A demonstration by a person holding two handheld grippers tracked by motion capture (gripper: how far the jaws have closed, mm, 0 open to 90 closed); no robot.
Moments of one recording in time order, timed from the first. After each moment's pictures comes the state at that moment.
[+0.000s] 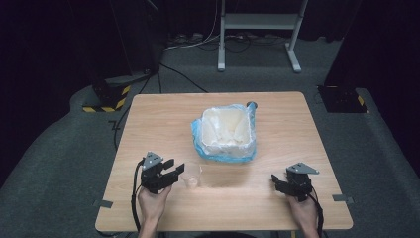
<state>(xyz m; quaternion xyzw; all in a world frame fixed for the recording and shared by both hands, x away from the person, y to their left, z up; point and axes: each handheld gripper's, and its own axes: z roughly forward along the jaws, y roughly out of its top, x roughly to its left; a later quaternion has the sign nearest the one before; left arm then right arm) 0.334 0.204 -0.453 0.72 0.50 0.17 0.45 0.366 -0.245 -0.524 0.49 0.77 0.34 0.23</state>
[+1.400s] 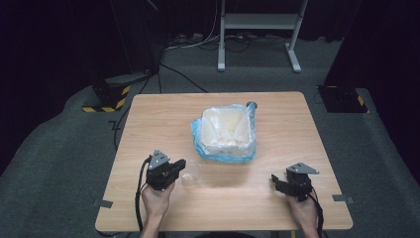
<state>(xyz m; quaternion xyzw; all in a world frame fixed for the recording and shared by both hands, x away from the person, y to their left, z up) 0.337 0.193 -0.448 0.74 0.46 0.18 0.46 0.366 -0.244 -0.524 0.49 0.77 0.34 0.23</state>
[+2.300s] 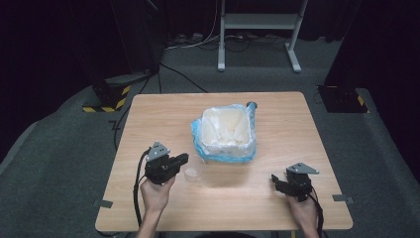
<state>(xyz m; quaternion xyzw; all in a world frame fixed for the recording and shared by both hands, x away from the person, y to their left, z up) 0.342 0.188 -0.411 0.74 0.44 0.16 0.48 0.366 -0.244 -0.524 0.49 0.77 0.34 0.23</state>
